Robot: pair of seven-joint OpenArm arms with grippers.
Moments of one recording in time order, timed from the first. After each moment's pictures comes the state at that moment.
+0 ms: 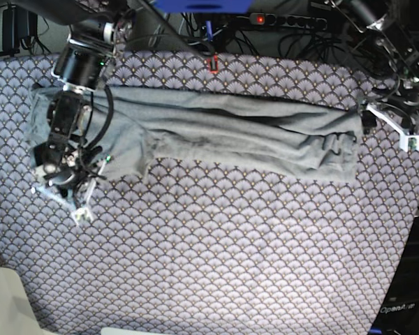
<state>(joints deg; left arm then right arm) 4.7 -5.4 -47.8 88.6 1.3 -39.8 41.1 12.6 -2.0 23.8 86.2 -26.7 40.1 -47.6</state>
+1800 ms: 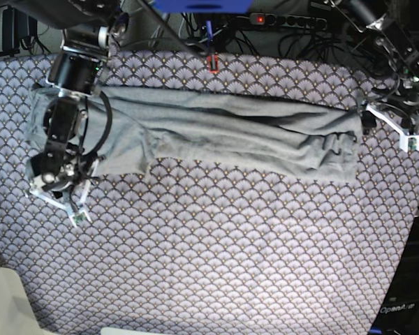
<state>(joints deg) 4.7 -5.2 -47.8 88.8 0.9 -39.8 40.9 14.5 -0.3 20.7 85.2 -26.6 40.1 -60.0</state>
